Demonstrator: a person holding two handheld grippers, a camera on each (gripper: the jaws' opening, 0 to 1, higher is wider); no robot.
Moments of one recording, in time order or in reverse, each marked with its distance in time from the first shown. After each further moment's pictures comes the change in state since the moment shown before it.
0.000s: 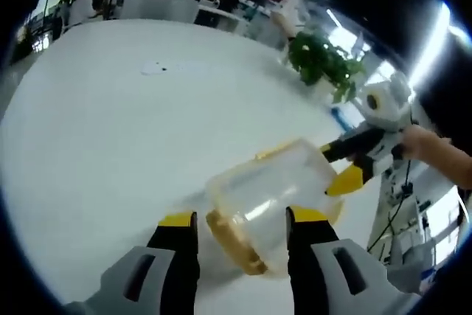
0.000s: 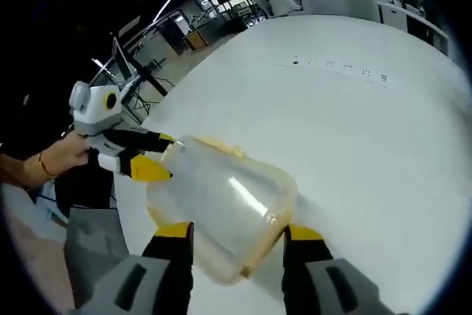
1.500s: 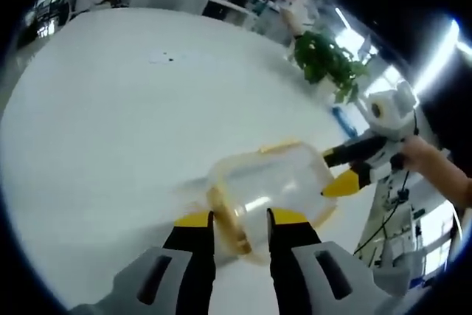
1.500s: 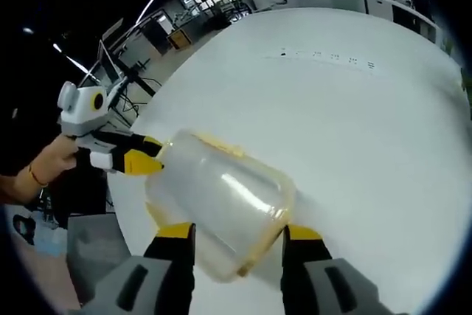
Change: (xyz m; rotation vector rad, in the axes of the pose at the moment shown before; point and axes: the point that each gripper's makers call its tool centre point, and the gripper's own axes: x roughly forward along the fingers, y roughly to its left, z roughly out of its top) left arm -0.015 0.001 -0.008 -0.054 0.050 0.001; right arm -0.004 0.005 -0.010 0.081 0.037 -0.056
